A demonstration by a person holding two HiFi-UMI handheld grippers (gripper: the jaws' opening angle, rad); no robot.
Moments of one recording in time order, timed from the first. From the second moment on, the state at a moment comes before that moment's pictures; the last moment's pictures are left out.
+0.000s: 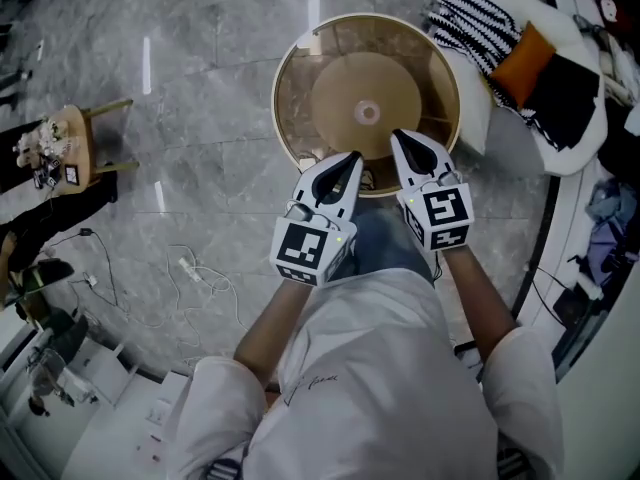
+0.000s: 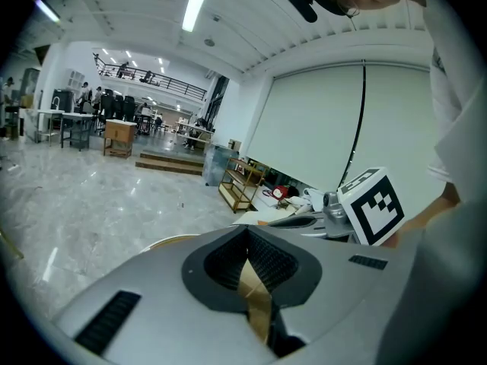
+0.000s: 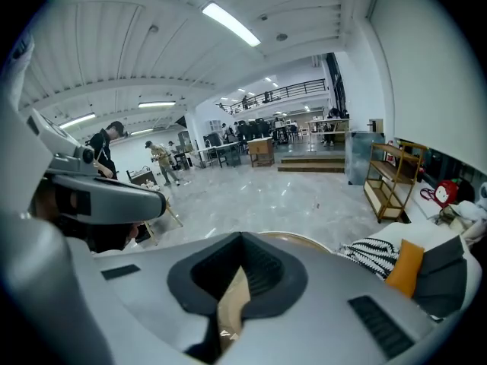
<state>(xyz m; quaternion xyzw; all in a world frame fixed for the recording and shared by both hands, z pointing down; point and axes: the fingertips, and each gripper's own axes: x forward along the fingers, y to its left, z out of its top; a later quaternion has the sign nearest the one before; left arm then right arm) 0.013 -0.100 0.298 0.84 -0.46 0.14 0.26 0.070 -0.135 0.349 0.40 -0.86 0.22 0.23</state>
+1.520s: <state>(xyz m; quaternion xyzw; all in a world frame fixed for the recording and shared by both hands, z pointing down) 0.011 -0.087 0.163 0.87 -0.46 0.06 0.18 0.081 -0.096 0.177 0.38 -0.89 0.14 0.19</state>
